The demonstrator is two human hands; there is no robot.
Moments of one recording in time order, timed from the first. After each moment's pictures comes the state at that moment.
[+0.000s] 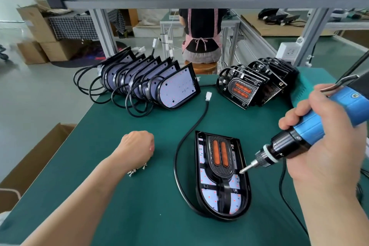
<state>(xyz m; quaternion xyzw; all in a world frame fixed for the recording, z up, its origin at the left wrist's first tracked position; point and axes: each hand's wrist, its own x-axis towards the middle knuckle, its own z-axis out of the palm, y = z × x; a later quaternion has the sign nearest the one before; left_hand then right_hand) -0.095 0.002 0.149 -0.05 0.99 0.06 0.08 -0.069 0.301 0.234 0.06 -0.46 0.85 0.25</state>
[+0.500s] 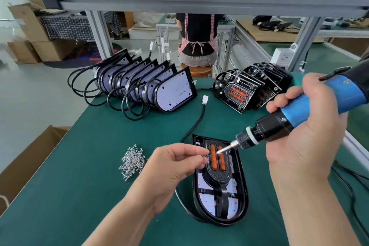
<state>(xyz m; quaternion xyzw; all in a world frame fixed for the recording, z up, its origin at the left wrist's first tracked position) -0.033 0.091 0.180 -0.05 0.62 0.78 0.08 -0.084 0.268 0.258 -0.01 -0.38 0.88 0.30</state>
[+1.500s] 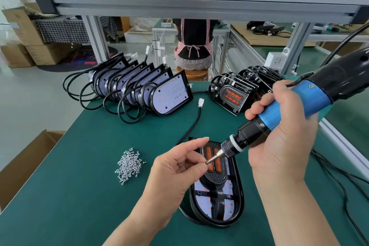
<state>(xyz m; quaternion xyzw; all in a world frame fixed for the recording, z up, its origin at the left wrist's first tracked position) -0.022 0.108 0.173 0.05 0.66 0.75 -0.04 -0.080 0.255 0.250 0.01 -0.39 0.88 0.27</state>
